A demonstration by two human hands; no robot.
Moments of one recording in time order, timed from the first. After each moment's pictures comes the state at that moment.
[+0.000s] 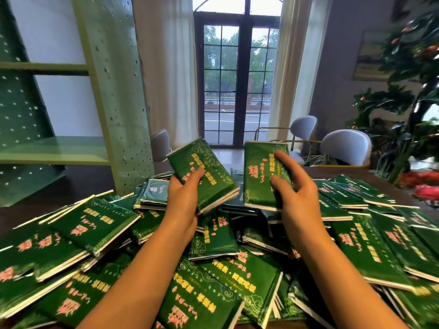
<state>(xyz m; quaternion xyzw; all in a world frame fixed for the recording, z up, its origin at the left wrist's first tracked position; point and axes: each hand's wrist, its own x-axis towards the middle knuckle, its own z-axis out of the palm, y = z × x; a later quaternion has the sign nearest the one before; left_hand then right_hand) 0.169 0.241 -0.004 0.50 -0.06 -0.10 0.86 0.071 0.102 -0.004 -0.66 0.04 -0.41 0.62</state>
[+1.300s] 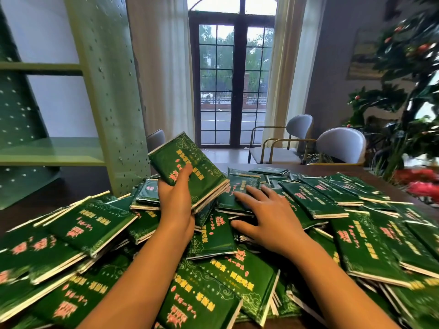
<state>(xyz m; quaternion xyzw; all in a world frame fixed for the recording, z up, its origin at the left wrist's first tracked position) 0.169 0.240 -0.005 0.45 -0.02 -0.05 0.89 0.081 0.098 -0.029 -0.99 0.09 -0.13 0.05</state>
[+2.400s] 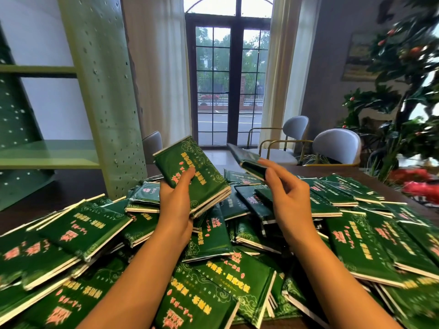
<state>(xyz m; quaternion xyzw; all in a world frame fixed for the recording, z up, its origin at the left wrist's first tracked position) 0.163 0.240 -0.004 0.48 -0.04 -0.09 0.87 0.073 0.096 -0.012 -0.70 0.01 -0.44 0.55</state>
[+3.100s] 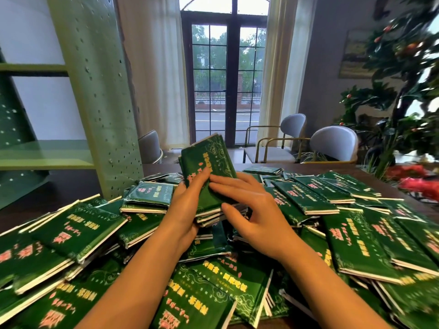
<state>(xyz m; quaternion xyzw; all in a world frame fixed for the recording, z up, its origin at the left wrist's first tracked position) 0.151 0.236 -0.004 0.50 -0.14 -0.22 0.83 0.078 0.115 -0.023 -0.86 -0.15 -0.37 0.31</state>
